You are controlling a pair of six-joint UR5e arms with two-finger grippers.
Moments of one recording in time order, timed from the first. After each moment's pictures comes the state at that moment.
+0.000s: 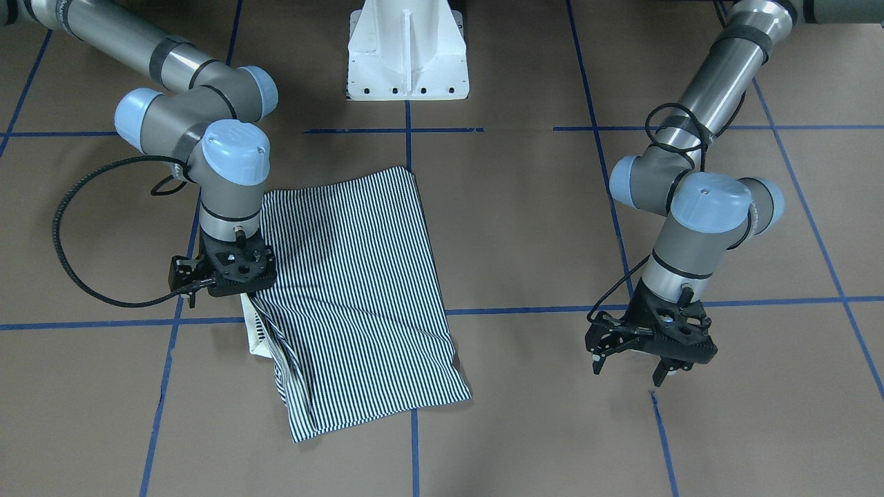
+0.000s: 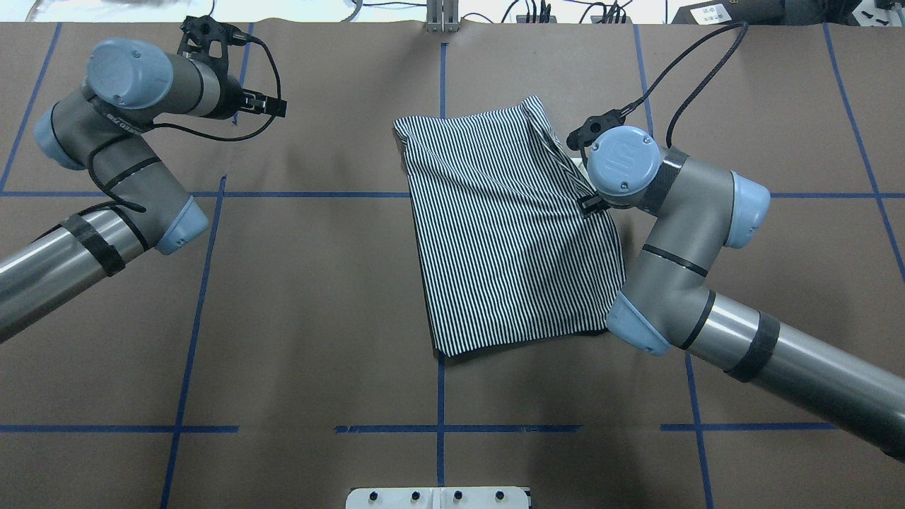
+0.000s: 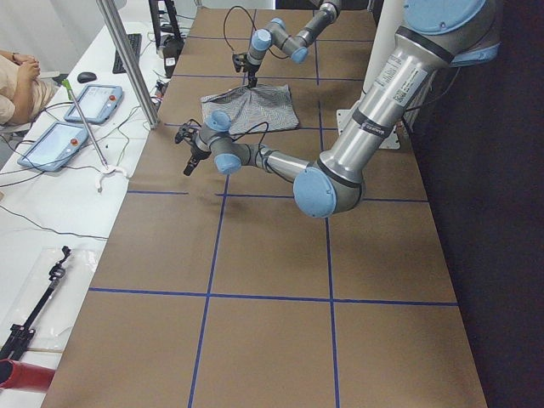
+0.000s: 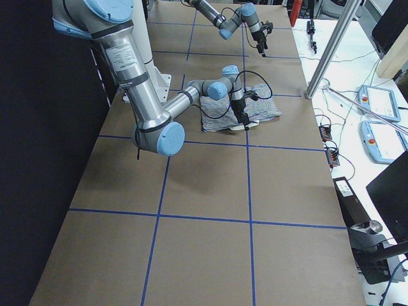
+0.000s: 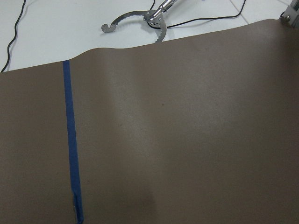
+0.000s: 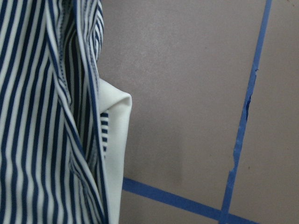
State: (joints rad) left arm -0.89 -2.17 -1.18 -2.39 -1.77 -0.79; right arm 0.67 -1.06 1.58 -1.57 1.55 0.65
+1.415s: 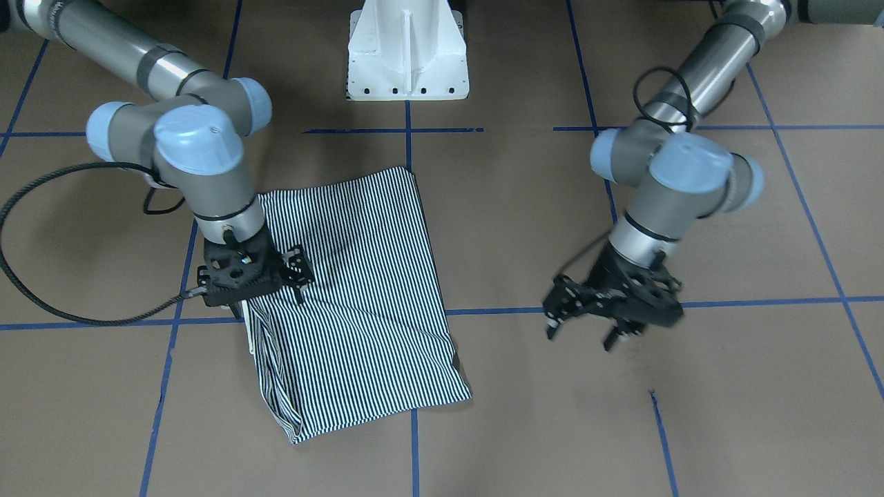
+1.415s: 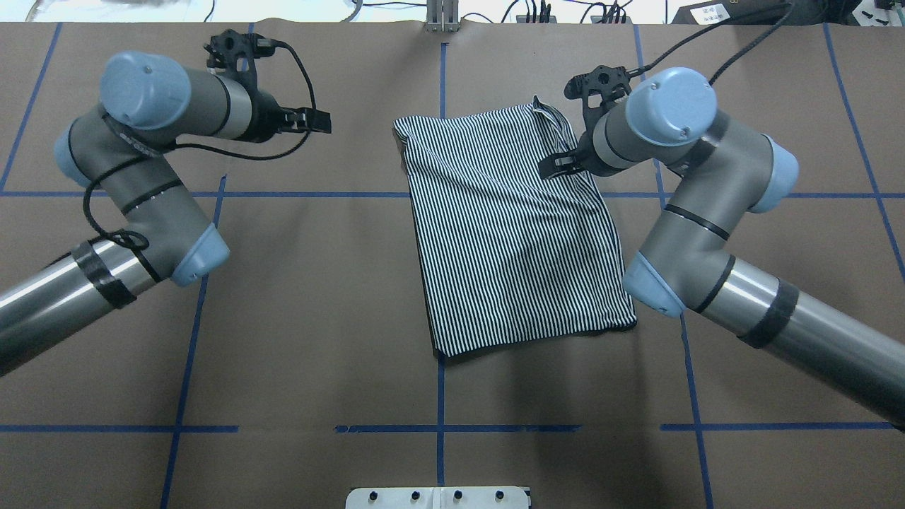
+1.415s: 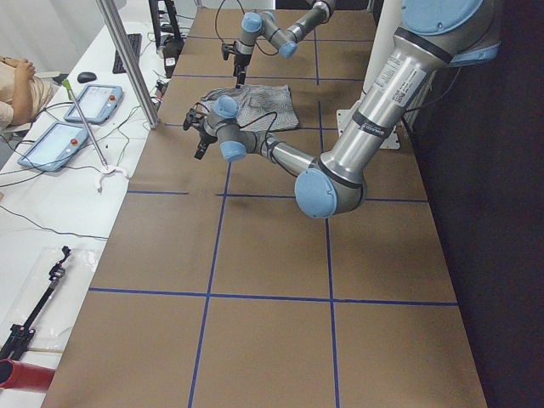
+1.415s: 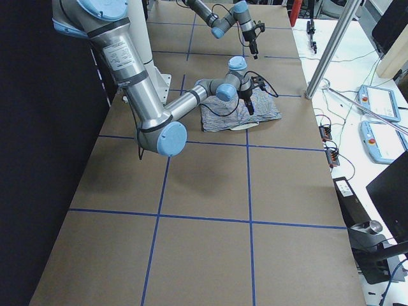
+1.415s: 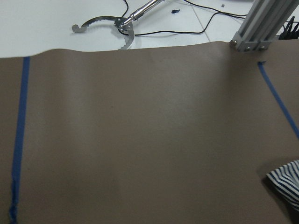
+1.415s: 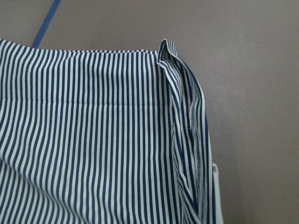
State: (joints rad) left arm -0.77 -2.13 -1.43 -2.33 -1.83 -1.11; right arm 0.75 -1.08 1.59 -1.17 1.83 0.88
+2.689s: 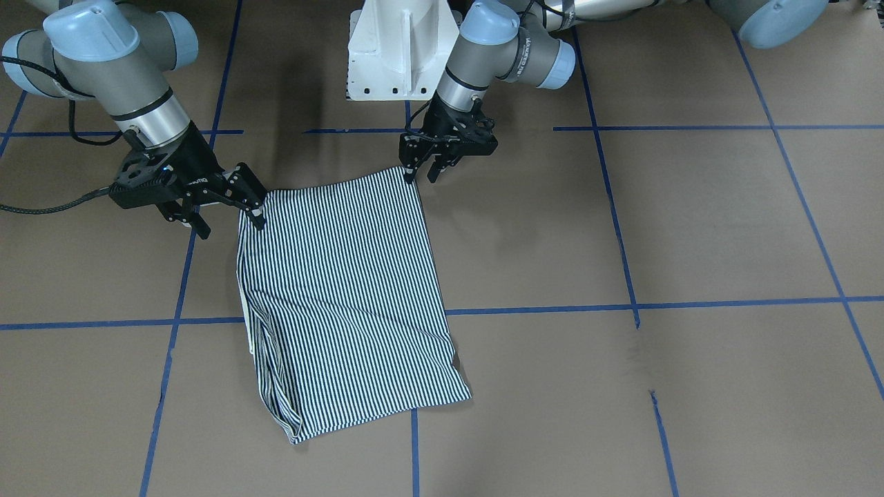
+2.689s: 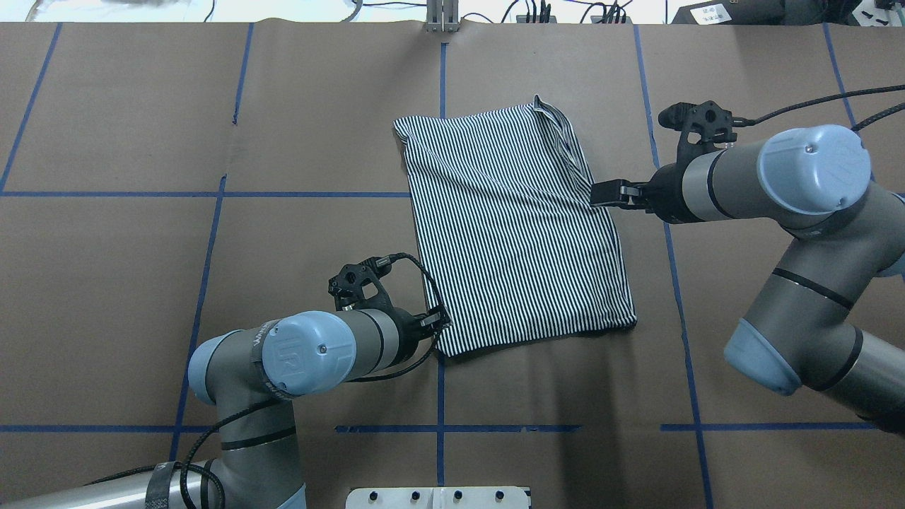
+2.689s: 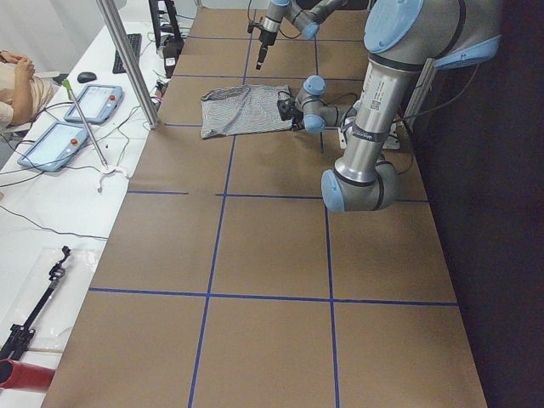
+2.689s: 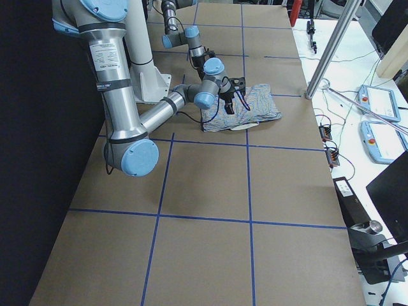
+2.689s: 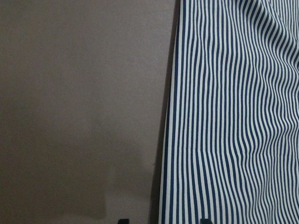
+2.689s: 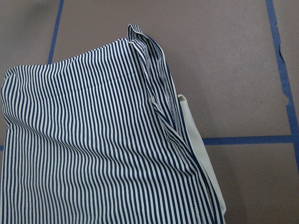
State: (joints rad) left arm -0.28 -2.13 -1.67 -2.11 -1.54 -1.78; right arm 0.73 -1.34 1.89 -1.09 1.84 1.20
